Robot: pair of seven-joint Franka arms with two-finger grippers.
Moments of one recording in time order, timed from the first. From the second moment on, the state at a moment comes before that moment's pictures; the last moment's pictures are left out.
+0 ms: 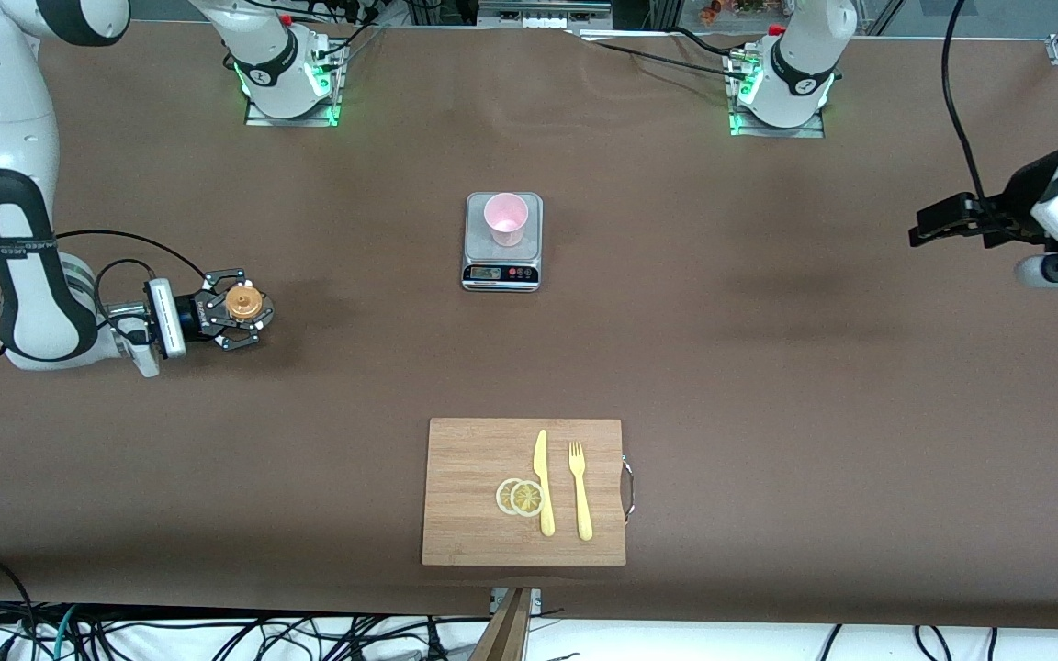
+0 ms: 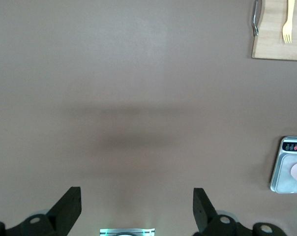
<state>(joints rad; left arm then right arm) 0.07 0.12 -0.09 -1.49 -0.08 1.44 -0.07 -0.18 0.73 -0.08 -1.69 0.82 1.48 -2.13</state>
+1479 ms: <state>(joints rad) 0.07 0.13 -0.10 -1.49 -0.08 1.43 -0.06 0.55 0.48 0.08 -1.66 0.02 1.64 -1.01</state>
